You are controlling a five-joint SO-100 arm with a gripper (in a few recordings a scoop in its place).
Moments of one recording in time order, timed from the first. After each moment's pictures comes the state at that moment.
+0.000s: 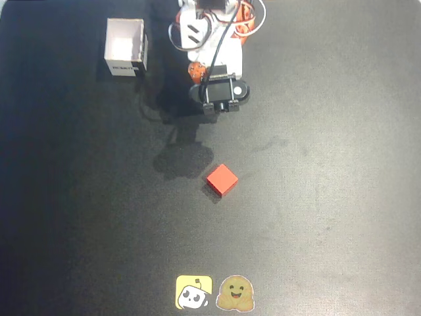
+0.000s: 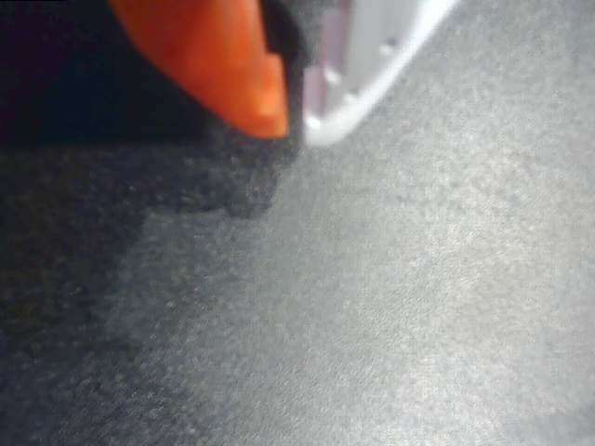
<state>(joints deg) 0.4 182.9 169.5 76.6 86.4</state>
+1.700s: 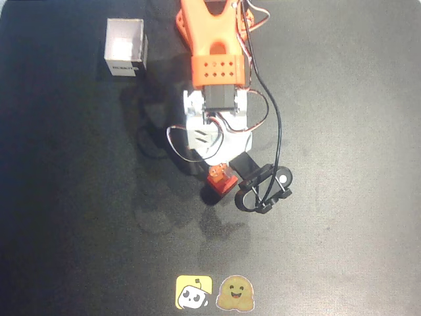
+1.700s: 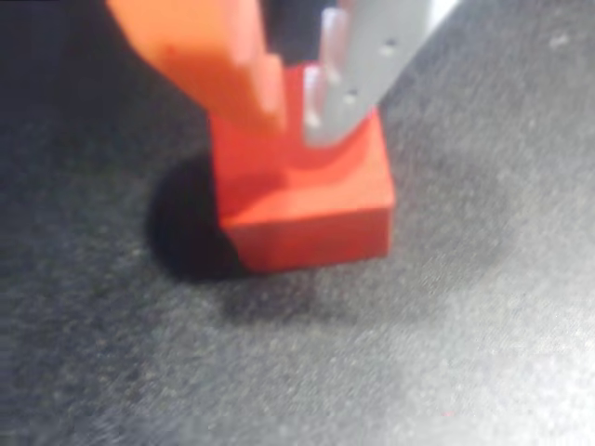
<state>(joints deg) -3.0 95.1 111.4 57.0 56.2</state>
